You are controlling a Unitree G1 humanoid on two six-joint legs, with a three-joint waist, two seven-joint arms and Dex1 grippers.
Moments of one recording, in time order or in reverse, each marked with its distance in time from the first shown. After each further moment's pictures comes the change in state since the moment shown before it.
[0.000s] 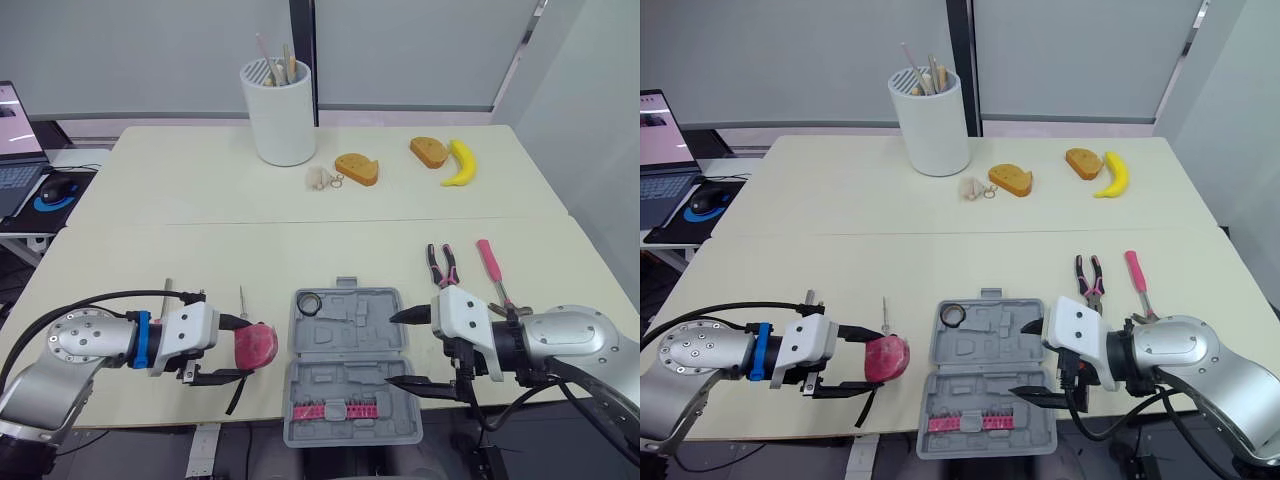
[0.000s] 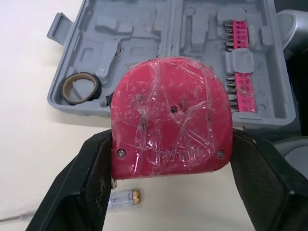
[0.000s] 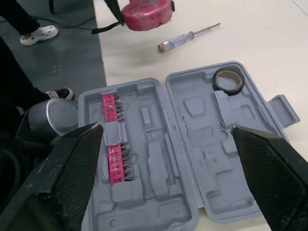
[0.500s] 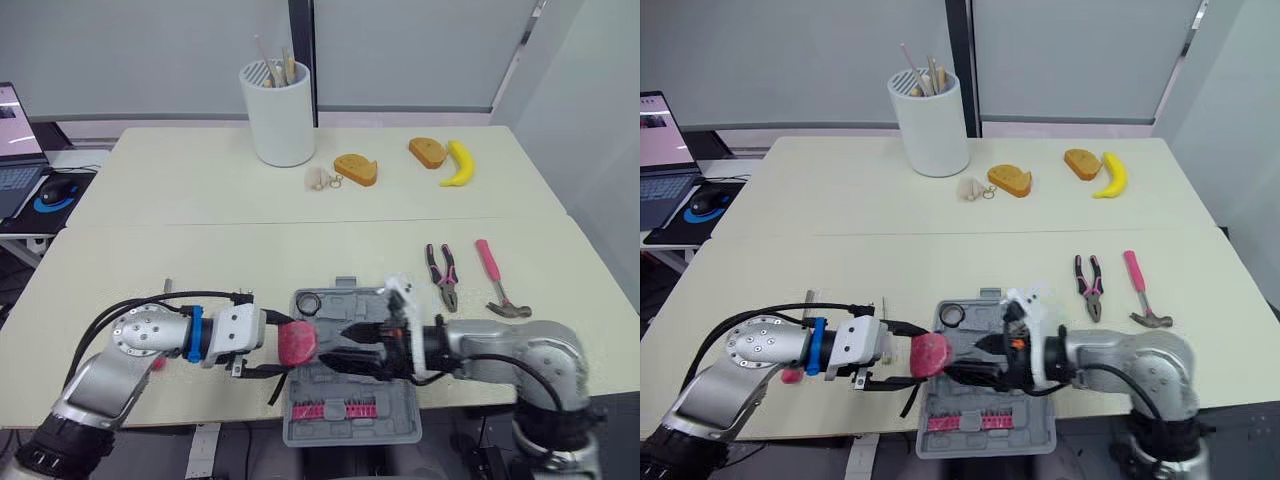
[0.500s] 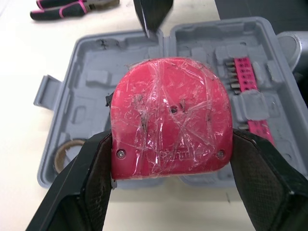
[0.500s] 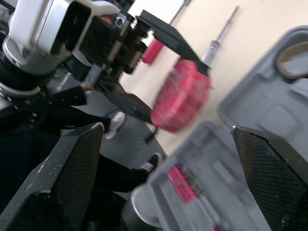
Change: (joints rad) left arm -0.156 -0.143 -0.158 -0.020 0.094 -0.006 0.058; right arm -0.177 0.724 -0.092 0.321 0.432 0.650 -0.624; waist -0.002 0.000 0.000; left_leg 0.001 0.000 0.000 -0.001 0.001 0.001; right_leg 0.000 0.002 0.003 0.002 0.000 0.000
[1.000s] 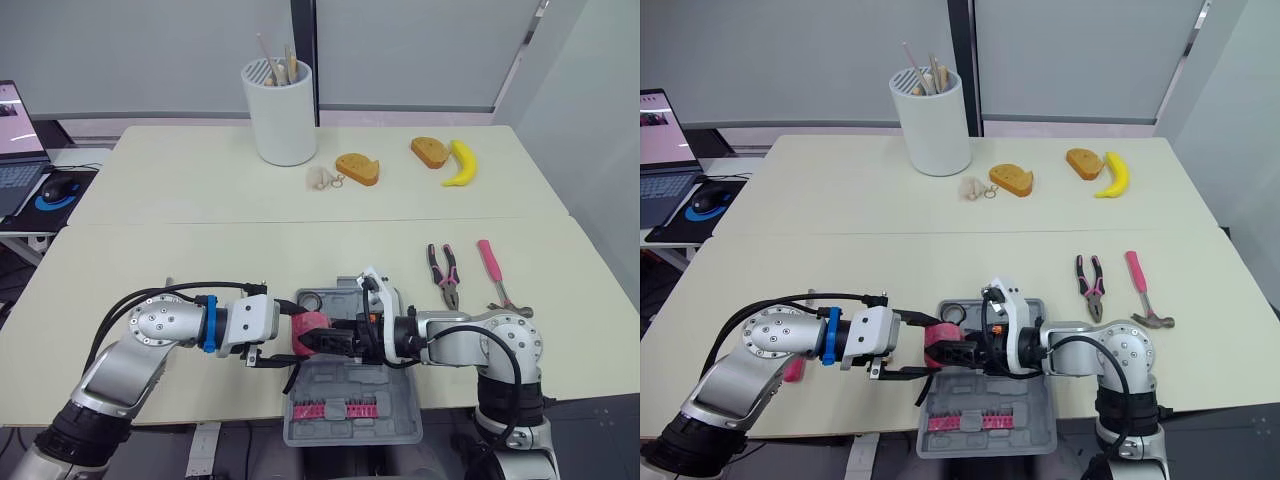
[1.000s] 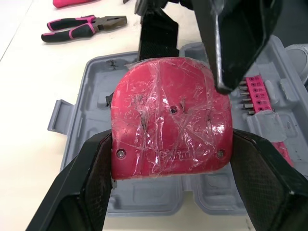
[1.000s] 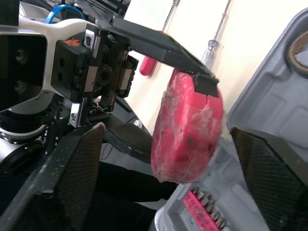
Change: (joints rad) left arm -0.068 -0.039 -0.027 -0.015 0.007 0.036 0.020; right arm -0.049 0.134 -0.047 0.207 0.124 0.018 -0.246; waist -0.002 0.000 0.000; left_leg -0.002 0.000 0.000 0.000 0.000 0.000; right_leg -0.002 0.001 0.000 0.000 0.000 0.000
